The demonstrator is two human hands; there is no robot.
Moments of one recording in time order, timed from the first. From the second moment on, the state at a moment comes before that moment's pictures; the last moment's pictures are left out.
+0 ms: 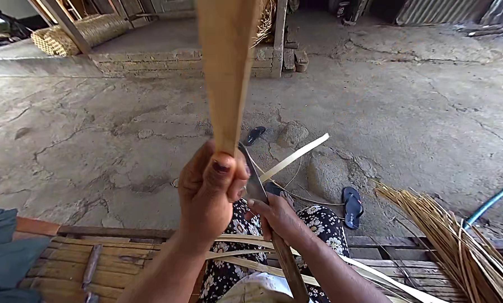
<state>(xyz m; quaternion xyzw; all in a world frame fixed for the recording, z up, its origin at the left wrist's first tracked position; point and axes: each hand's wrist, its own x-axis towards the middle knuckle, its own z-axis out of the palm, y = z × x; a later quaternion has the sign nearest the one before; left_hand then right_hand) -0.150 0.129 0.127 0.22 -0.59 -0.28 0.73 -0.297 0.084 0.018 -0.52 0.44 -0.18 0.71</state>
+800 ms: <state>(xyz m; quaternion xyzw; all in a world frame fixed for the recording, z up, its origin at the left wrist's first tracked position) -0.150 0.134 0.135 0.29 -0.48 -0.10 0.82 -0.248 0.126 0.009 -0.81 0.40 -0.06 0.41</state>
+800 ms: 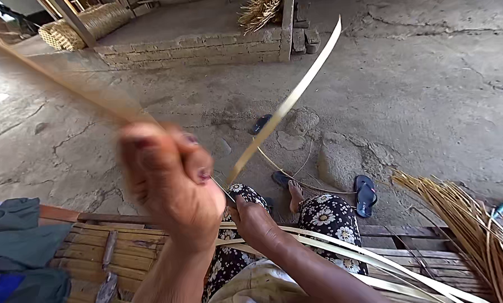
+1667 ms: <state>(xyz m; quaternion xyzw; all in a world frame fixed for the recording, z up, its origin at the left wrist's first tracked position) -0.142 0.139 0.120 0.23 -0.66 -0.29 0.65 -0.258 0.099 0.003 -0.59 0.46 -0.16 0.64</state>
